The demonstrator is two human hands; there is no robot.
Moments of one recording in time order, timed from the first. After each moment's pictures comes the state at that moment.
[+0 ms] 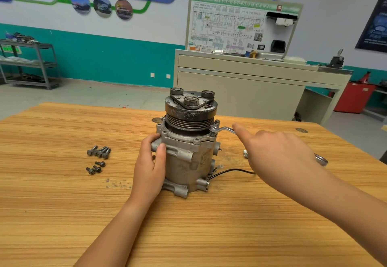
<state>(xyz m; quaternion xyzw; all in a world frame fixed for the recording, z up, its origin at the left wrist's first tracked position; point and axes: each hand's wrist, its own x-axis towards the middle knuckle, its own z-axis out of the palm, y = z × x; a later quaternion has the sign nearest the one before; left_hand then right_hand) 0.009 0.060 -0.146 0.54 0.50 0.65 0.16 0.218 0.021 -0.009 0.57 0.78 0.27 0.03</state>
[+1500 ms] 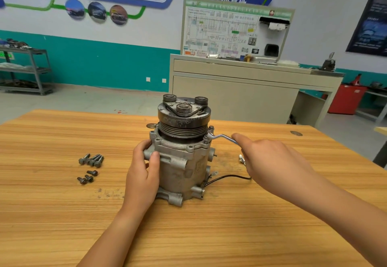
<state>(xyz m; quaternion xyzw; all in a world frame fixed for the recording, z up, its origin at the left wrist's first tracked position) 0.011 0.059 -0.142 0.54 0.51 0.65 0.14 0.234 0.033 -0.020 0.56 0.80 0.19 -0.06</state>
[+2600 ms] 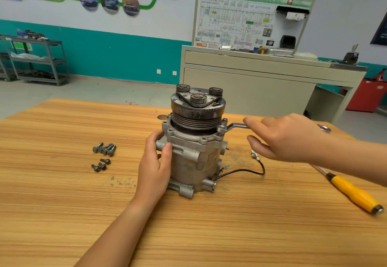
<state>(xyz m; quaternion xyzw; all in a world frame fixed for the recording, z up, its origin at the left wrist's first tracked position) 0.010 0.059 -0.144 0.55 0.50 0.66 0.14 0.253 0.078 -0.006 0.33 0.88 0.35 -0.03</state>
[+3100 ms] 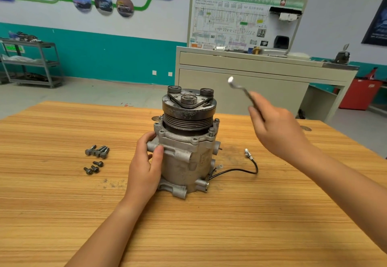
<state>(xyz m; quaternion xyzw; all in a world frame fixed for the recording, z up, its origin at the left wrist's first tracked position) 0.005 0.061 -0.146 0.57 0.49 0.65 0.12 0.245 0.084 -0.017 0.45 0.81 0.15 -0.33</state>
